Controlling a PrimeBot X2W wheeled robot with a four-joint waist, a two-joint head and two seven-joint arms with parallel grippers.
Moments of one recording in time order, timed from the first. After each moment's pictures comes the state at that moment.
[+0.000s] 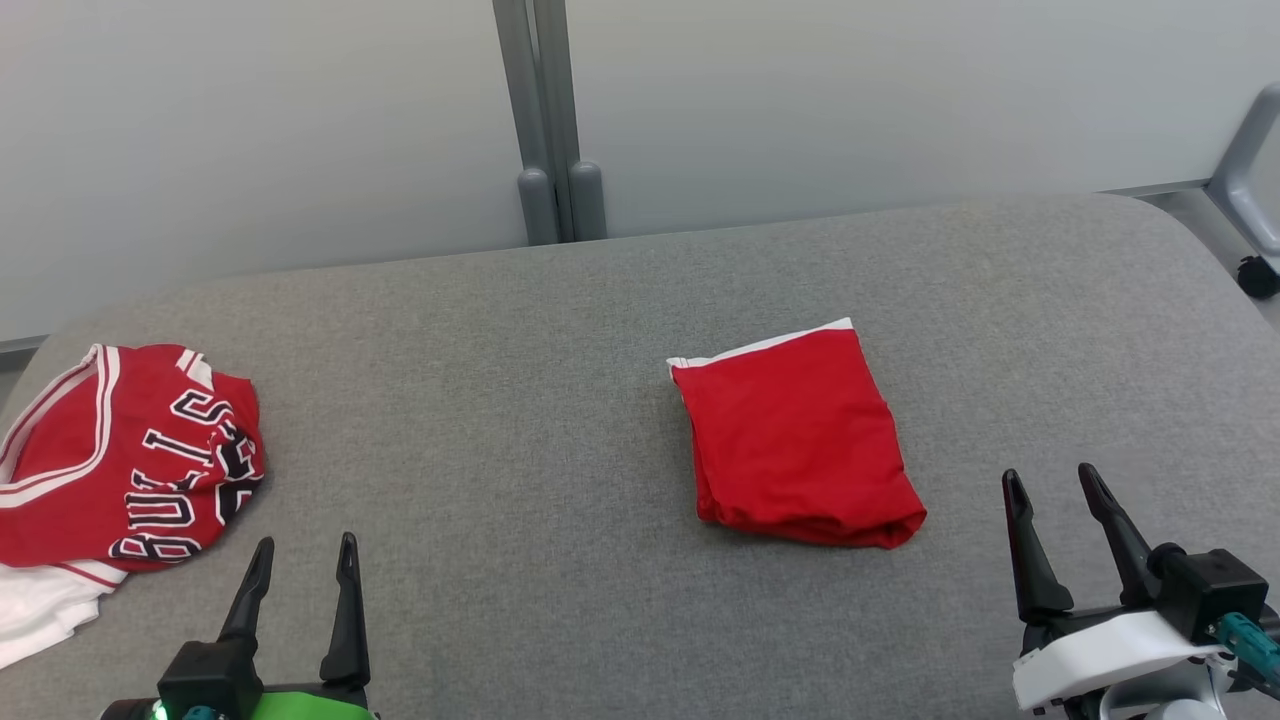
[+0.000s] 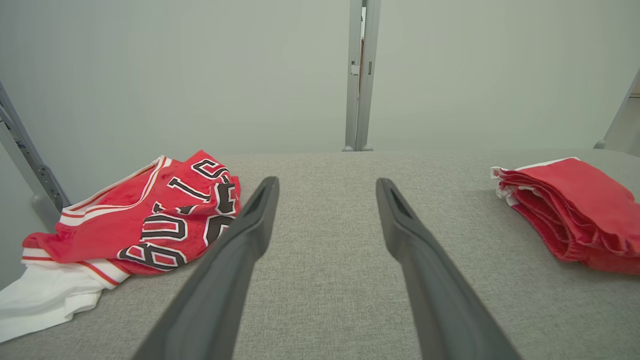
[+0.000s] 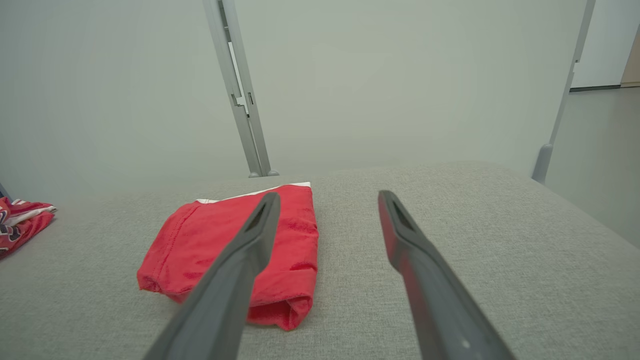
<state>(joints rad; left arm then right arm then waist) 0.08 0.05 0.04 0.19 -0.11 -0.12 -0.26 0.05 -0.14 0.01 0.13 0.24 0.13 -0.26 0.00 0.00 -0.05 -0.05</state>
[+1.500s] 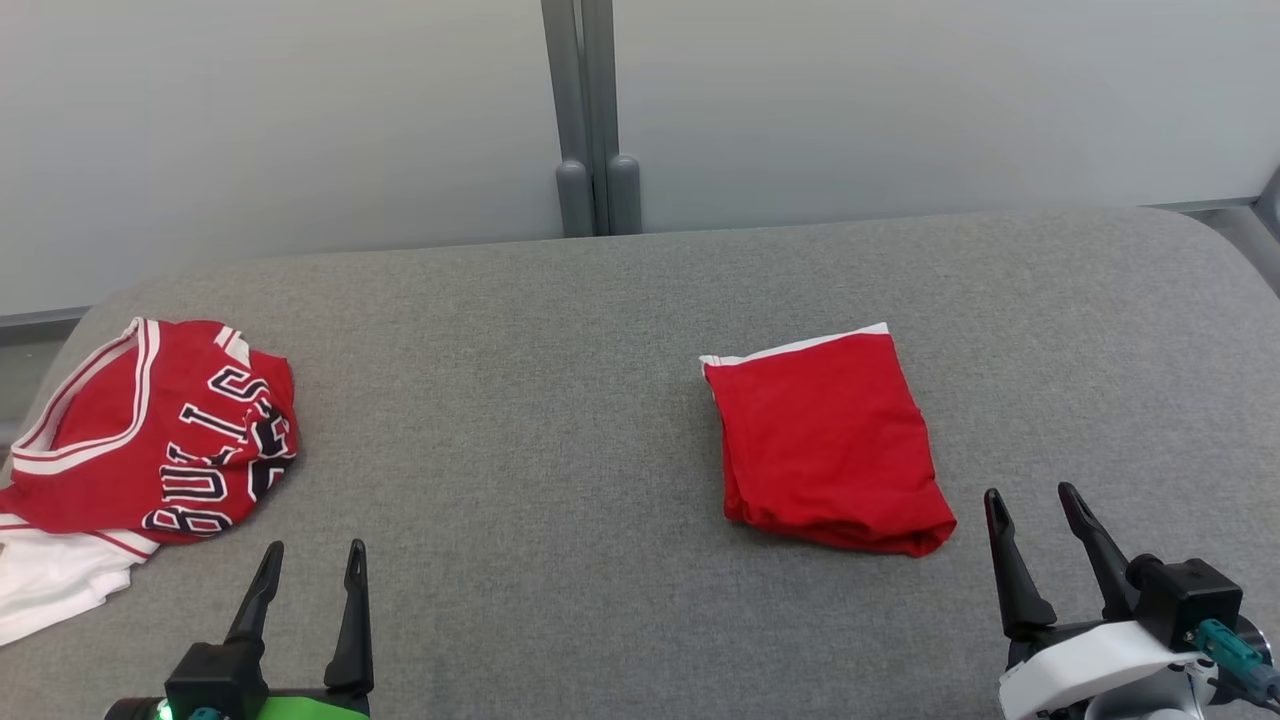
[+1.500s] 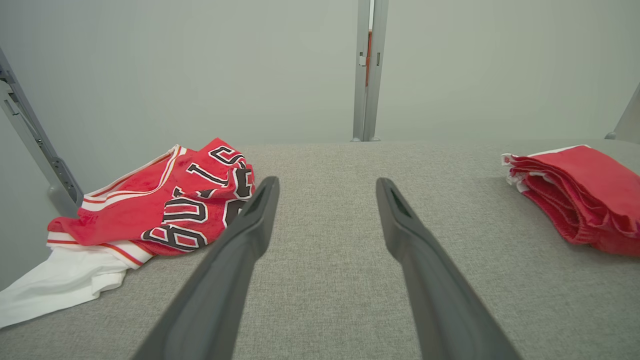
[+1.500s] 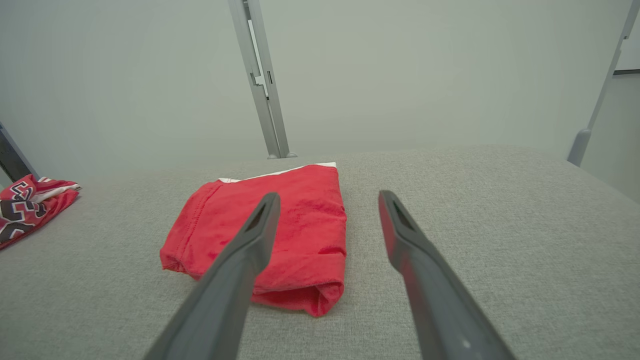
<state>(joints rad) 0.08 0.08 0.01 0.20 -0.12 -0.13 -0.26 0.05 -0.14 0.04 0.17 0.25 0.13 -0.26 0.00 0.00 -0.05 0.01</state>
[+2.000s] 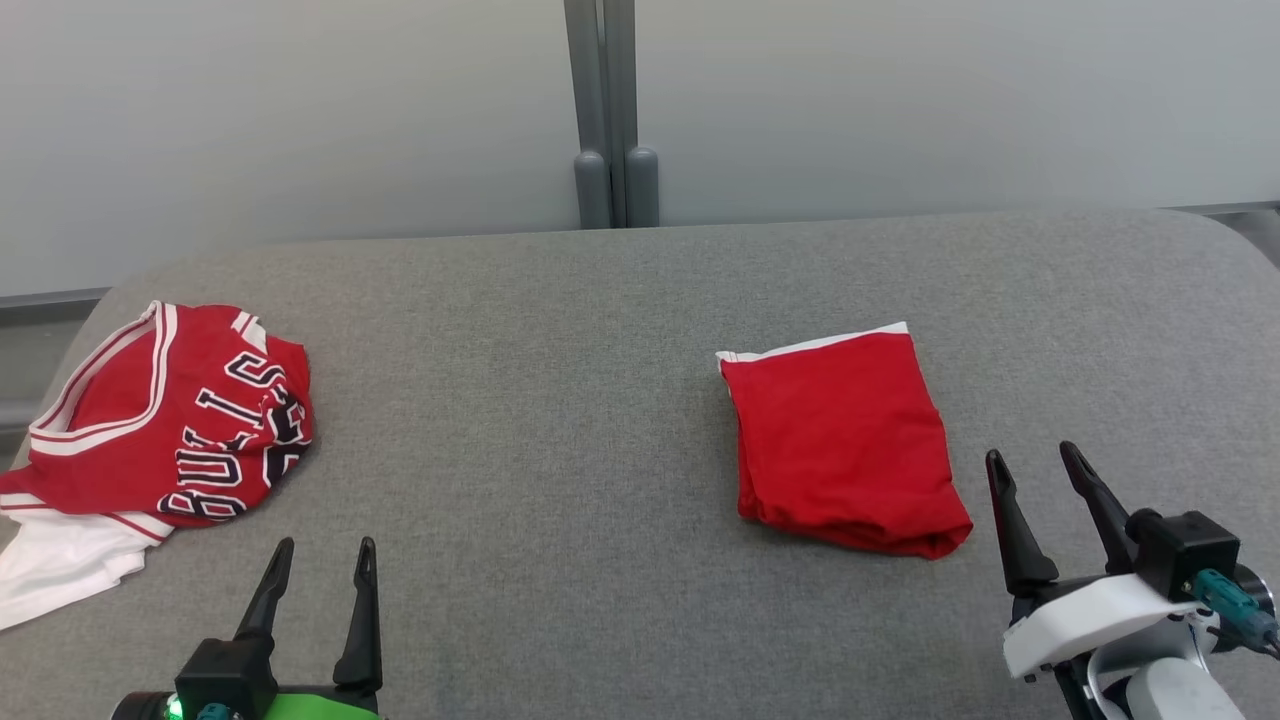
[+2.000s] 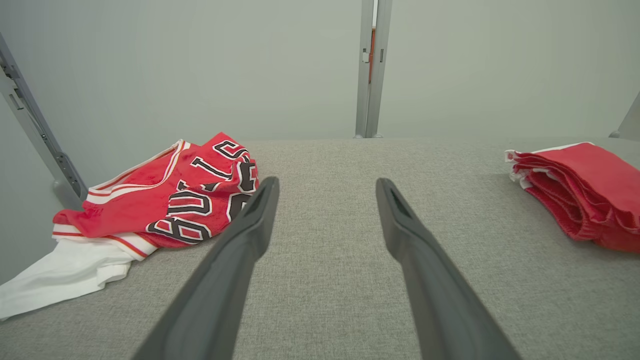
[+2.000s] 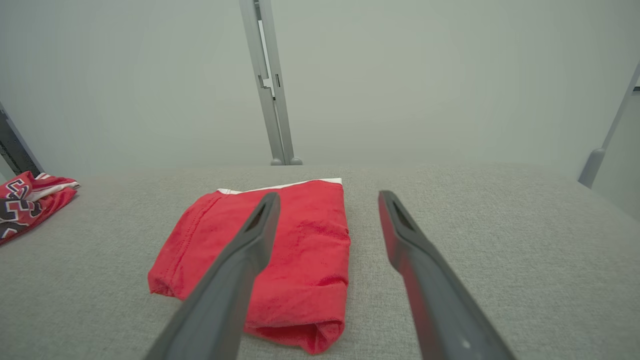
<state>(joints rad) 0.07 0.08 0.00 0.20 -0.12 -0.13 -0.26 -0.03 -0.18 0.06 0.23 0.26 0.13 -0.26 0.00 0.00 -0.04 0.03</state>
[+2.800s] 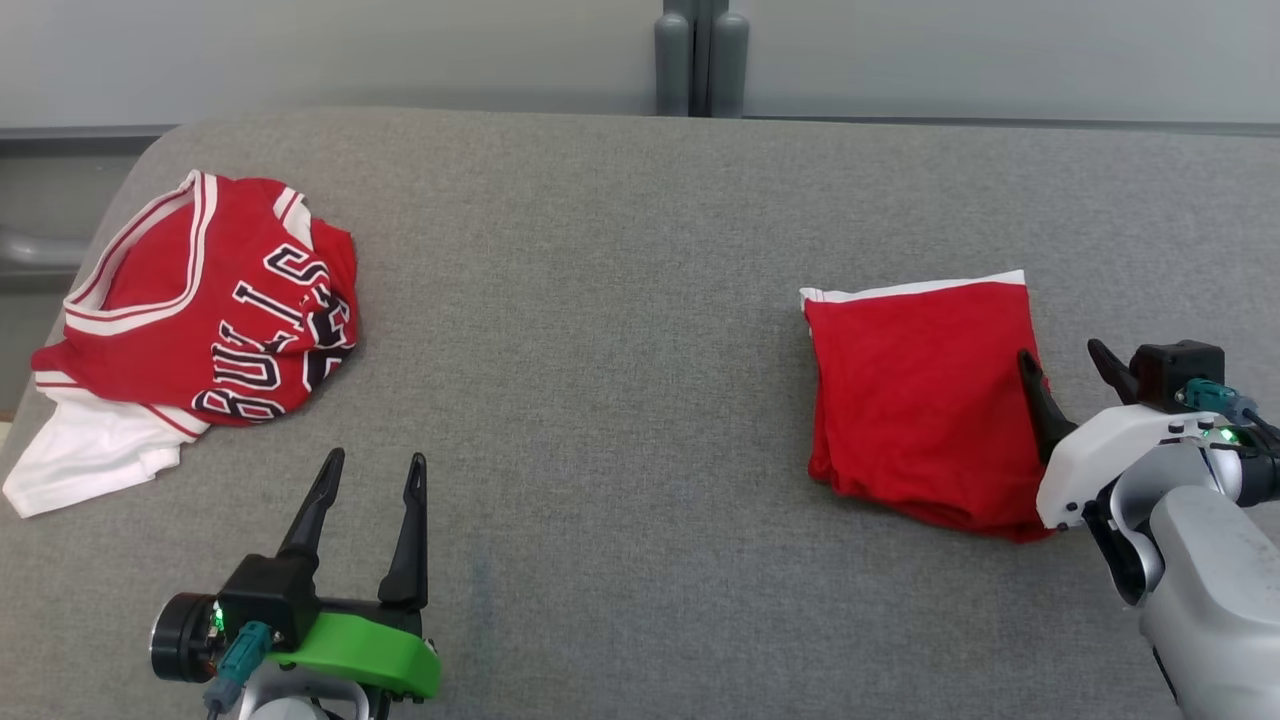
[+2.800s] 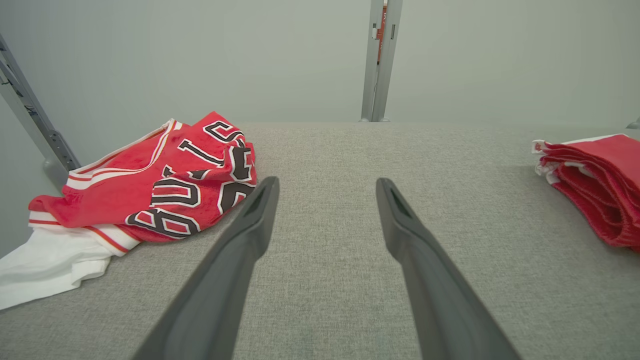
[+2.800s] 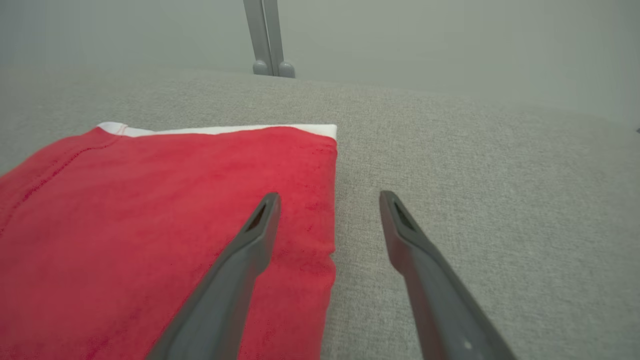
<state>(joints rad) -0.06 0.07 -0.08 0.21 -0.13 -0.13 -0.26 -0.49 -0.30 0.17 0.76 0.32 0.13 -0.17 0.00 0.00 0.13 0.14</state>
